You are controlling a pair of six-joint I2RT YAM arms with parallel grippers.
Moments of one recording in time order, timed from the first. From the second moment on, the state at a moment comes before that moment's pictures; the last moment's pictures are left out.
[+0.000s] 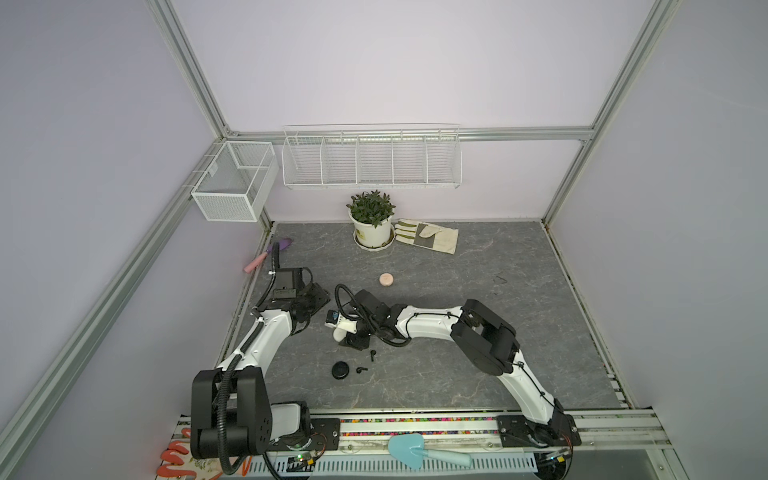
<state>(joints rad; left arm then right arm) -0.02 1.31 0.76 -0.35 0.21 -0.68 1.06 2.29 1.59 -0.09 -0.29 -0.34</state>
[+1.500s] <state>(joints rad) -0.16 1.16 0.46 0.33 0.87 -0.90 0.81 1.80 1.14 0.12 -0.39 -0.47</state>
